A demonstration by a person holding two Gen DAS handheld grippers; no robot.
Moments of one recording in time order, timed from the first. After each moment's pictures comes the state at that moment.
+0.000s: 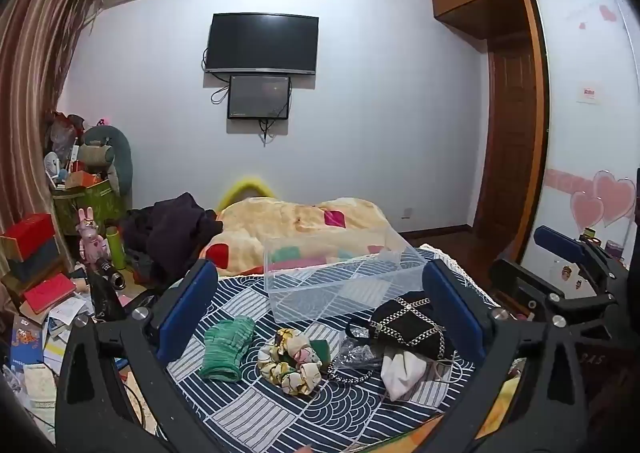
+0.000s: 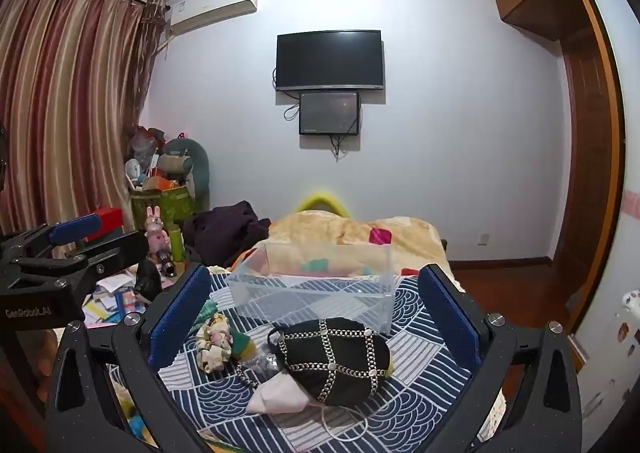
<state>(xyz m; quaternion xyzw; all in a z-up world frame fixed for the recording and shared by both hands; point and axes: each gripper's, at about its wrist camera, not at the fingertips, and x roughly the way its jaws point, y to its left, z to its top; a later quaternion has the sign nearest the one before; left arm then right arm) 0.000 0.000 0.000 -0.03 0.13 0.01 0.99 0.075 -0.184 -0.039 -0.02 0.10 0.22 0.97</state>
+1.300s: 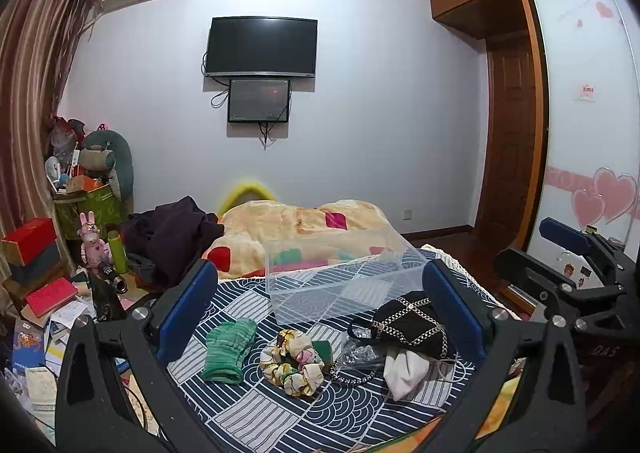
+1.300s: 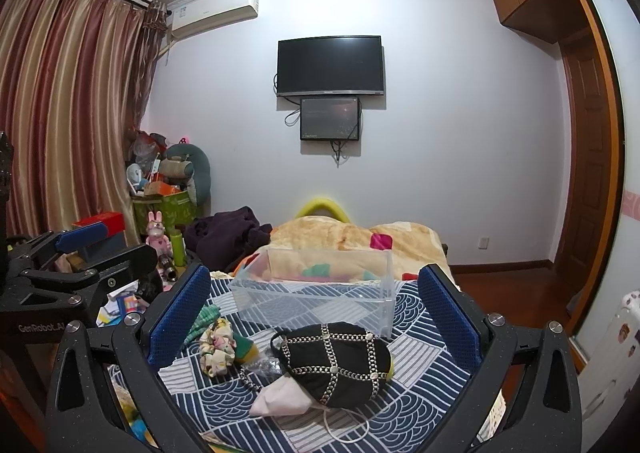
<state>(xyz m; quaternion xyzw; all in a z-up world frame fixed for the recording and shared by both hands) 0.000 -0.005 -0.006 -0.02 0.12 0.00 0.99 0.066 -0.184 -0.028 -0.02 0.09 0.21 0.97</state>
